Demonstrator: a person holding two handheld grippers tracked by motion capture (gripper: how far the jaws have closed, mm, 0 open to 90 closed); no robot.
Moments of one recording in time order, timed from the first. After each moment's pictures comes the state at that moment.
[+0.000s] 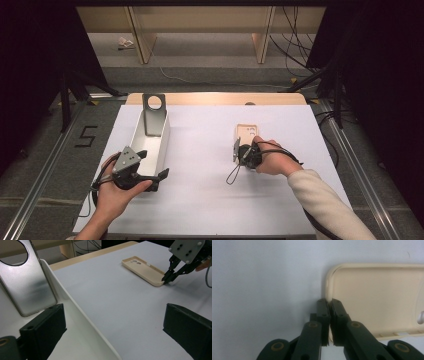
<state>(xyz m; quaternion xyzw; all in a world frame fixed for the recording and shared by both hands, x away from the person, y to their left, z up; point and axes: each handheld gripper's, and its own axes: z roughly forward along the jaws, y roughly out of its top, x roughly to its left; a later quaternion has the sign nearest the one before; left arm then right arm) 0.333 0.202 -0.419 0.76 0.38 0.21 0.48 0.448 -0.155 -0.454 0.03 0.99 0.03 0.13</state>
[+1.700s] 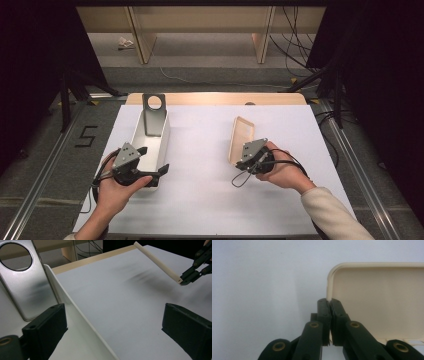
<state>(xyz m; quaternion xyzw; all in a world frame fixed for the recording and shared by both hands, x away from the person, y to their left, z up) 0.341 0.201 -0.414 0.75 0.38 0.22 0.49 0.407 -0.178 -0.428 0.07 0.95 0.28 0.13</state>
